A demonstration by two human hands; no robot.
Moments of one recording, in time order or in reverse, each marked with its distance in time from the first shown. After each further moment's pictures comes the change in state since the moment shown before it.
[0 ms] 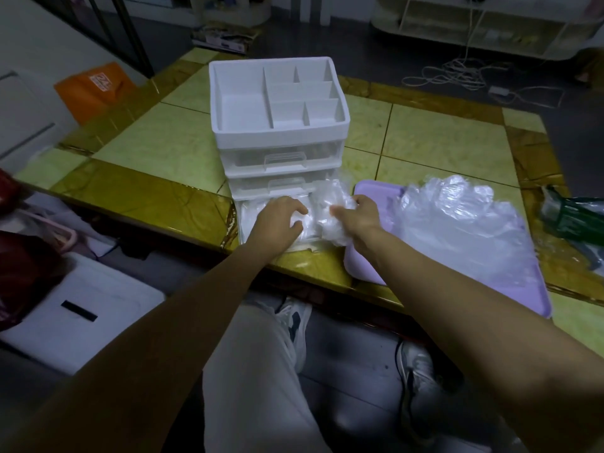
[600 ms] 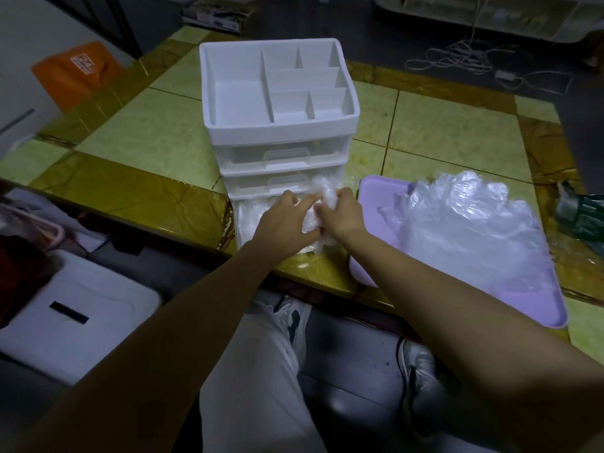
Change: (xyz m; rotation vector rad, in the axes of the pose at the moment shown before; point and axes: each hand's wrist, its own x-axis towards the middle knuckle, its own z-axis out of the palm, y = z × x) left_hand 0.021 -0.011 0.021 0.145 -0.085 0.015; right_hand 0.011 -0.005 0.032 -0.404 -0.056 -0.182
